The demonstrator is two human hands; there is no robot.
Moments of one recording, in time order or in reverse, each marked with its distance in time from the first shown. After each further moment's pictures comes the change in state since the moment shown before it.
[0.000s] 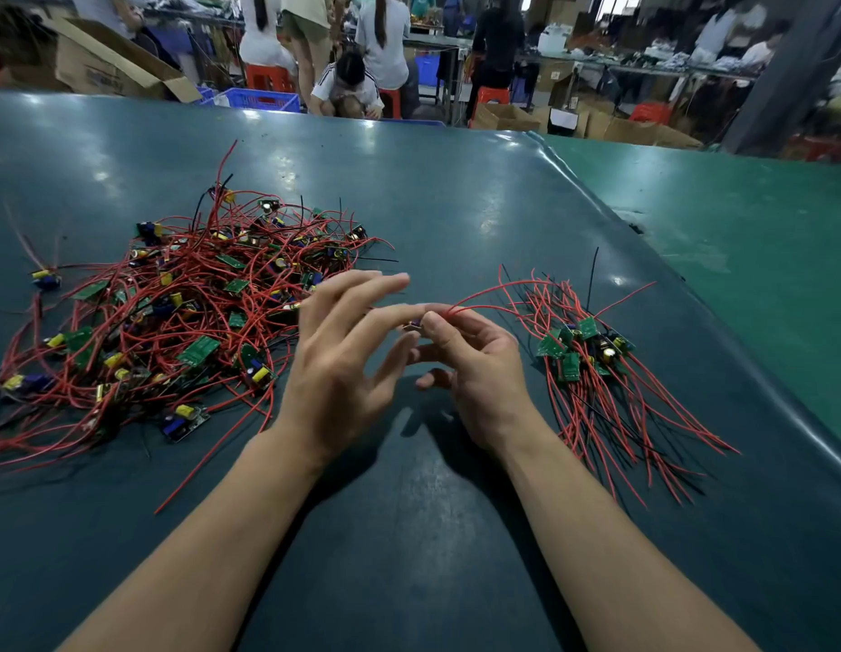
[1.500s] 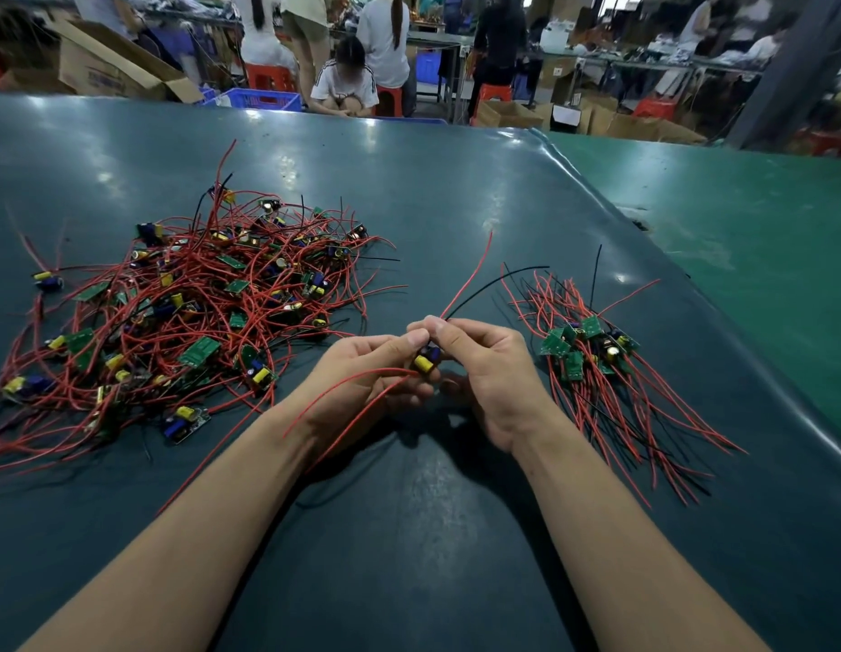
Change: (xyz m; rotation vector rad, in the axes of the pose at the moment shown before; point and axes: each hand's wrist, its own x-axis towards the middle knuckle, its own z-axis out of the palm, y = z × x) left_hand 0.010 0.010 0.007 -1.287 -0.396 -1.267; right_hand -0.001 -0.006 -0.010 -0.199 -0.009 0.128
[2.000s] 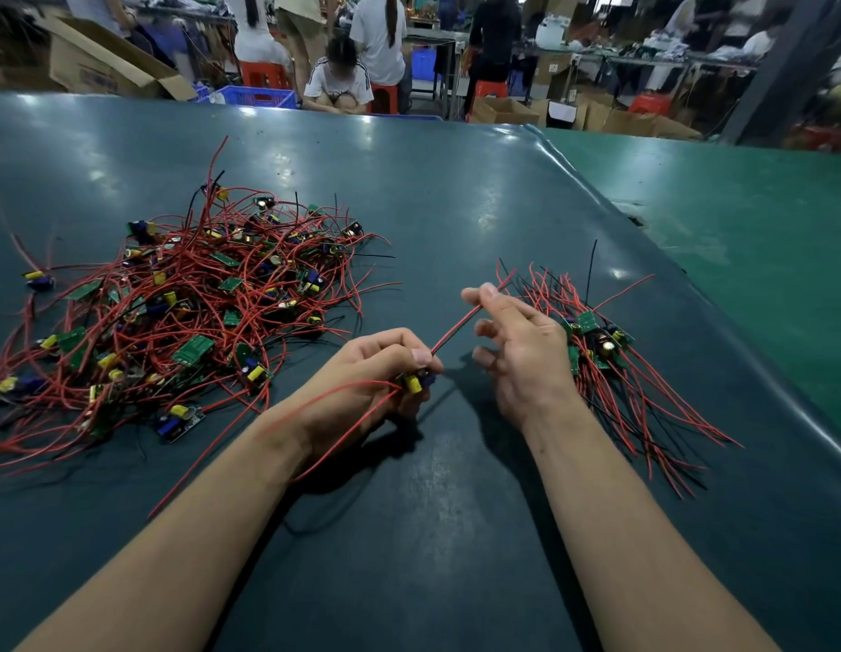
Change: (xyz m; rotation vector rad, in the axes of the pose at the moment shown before) left_hand -0.002 -0.004 -0.001 0.078 -0.172 0.048; right_hand 0.006 -0.015 -0.017 0.162 0.326 -0.053
